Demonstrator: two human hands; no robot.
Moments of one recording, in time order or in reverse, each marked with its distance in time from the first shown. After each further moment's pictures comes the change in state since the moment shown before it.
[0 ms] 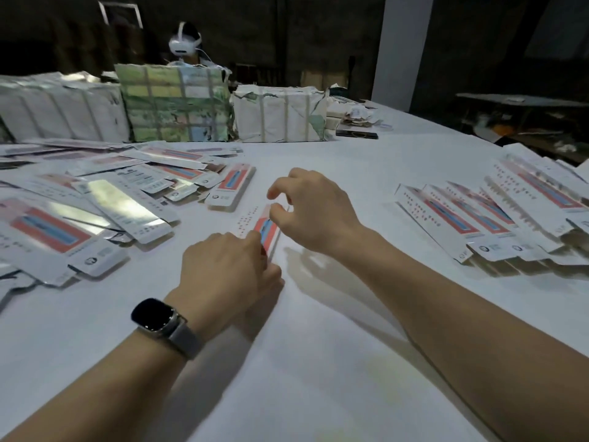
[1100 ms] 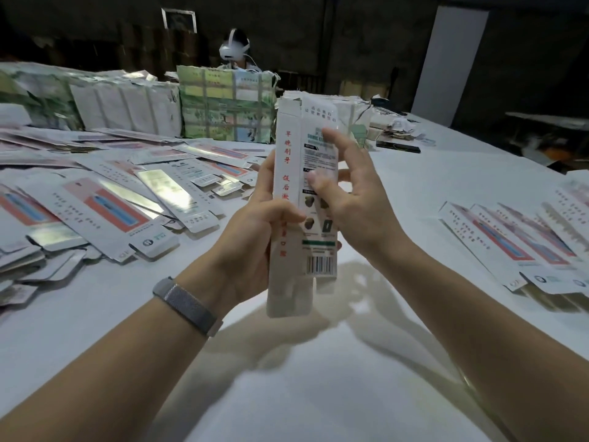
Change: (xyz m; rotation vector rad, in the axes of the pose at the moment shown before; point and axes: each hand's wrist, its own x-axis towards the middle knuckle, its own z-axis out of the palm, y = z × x) left_hand -0.001 -0.018 -0.030 -2.107 -0.177 0.237; right_hand -0.003 -0.024 -0.009 0.839 0.169 0.046
